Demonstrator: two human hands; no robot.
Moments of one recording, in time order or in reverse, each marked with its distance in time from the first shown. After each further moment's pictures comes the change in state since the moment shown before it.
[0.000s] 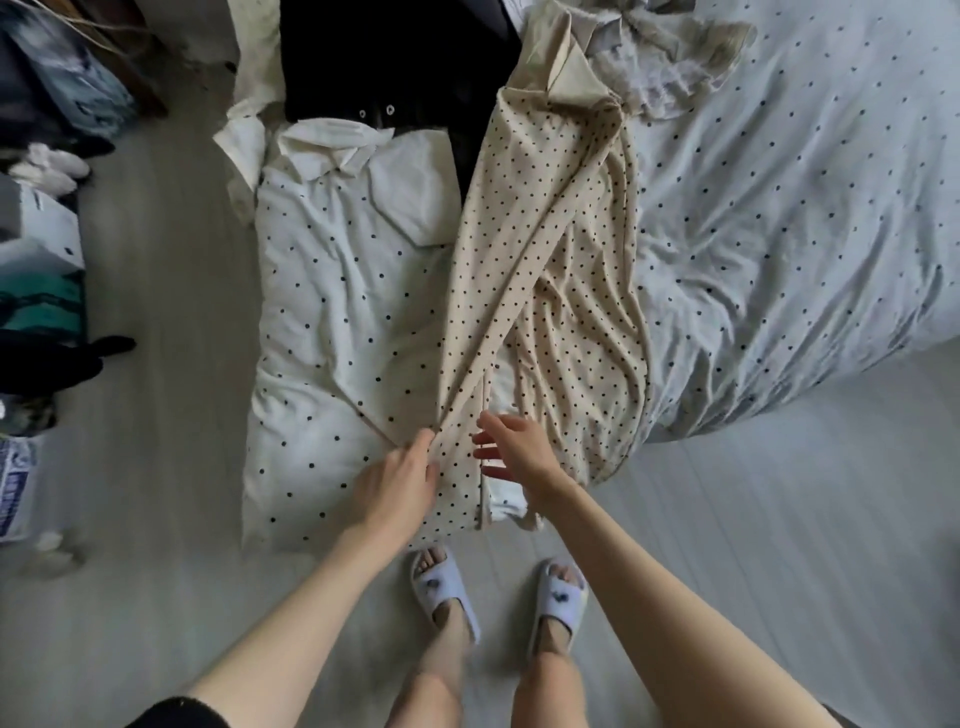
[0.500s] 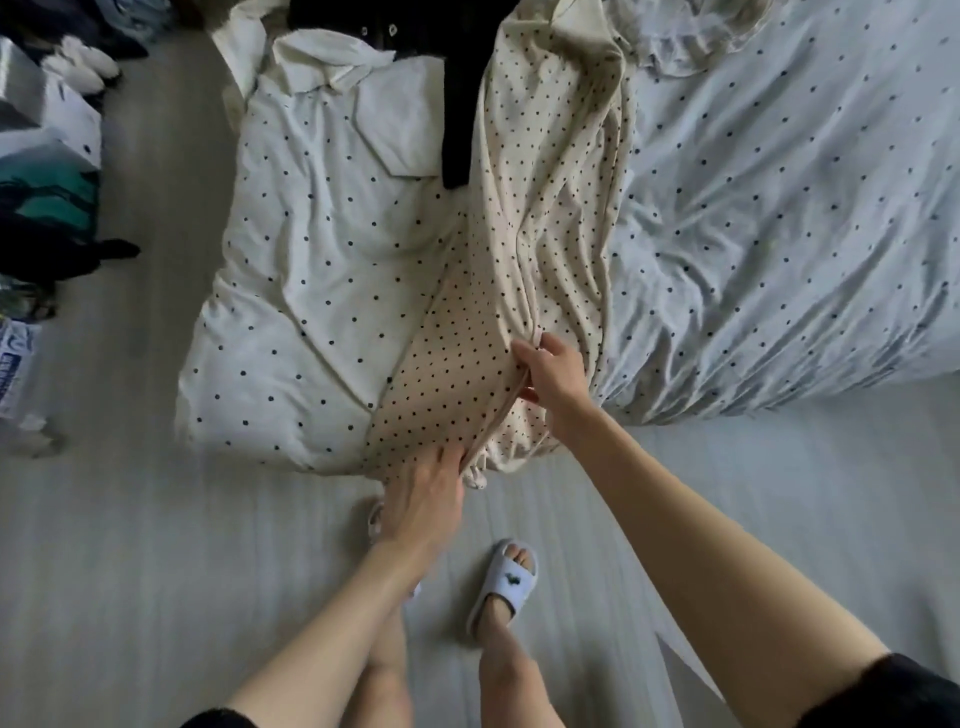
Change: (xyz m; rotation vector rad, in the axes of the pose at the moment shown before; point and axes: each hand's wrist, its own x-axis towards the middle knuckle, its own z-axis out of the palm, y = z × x) left_hand -0.058 0.114 0.085 0.043 0.047 -0.097; right_hand 0.009 -0.009 -0.105 0.022 0.030 -0.156
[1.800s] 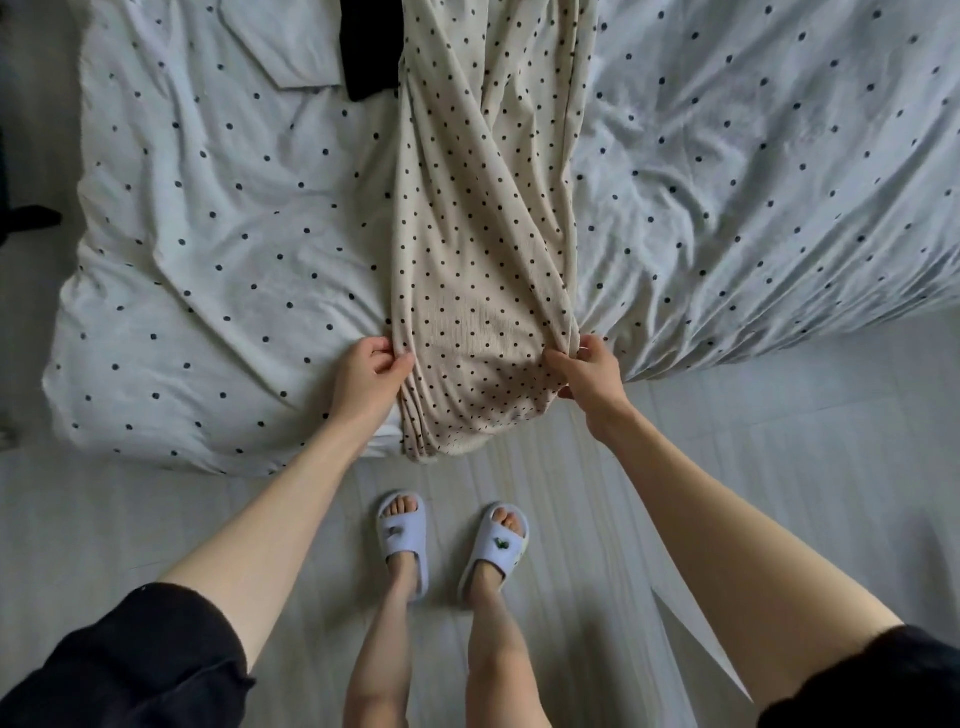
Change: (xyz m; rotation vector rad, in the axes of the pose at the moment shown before) left_hand 0.119 0.005 0.034 -0.952 -0.013 -0.427; right_hand 0.077 0.095 -0.108 -0.085 0.105 0.059
